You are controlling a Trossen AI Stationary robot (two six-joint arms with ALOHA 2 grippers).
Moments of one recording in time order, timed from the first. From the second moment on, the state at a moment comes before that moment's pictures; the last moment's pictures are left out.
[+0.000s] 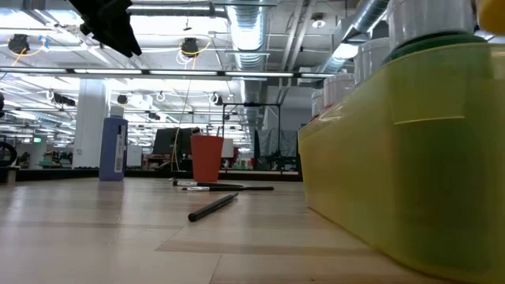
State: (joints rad) left arm 0.32 0.75 0.97 -0.90 -0.54 -0.14; right arm 0.67 1.62 1.46 -0.97 0.07 1.29
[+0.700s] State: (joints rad) left arm 0.32 0.75 0.97 -0.90 -0.54 -0.14; right arm 0.67 2.08 1.90 -1.27 0.05 1.01
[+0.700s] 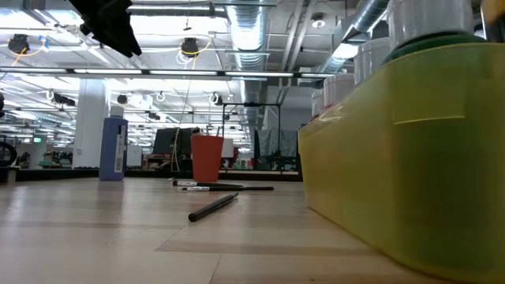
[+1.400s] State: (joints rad) left arm 0.32 0.75 0.97 -0.90 -0.54 -0.14; right arm 0.68 2.15 1.89 -1.19 0.12 0.98
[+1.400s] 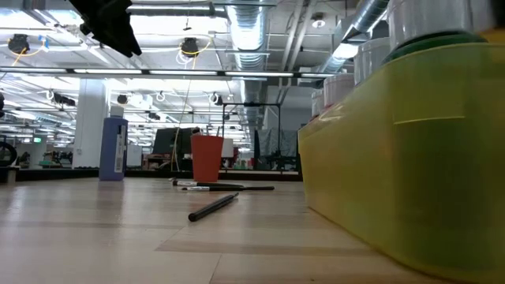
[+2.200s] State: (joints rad) left arm 0.32 0.75 0.97 -1.00 -0.09 -0.10; right arm 0.67 2.16 1.89 -1.22 0.12 0.97
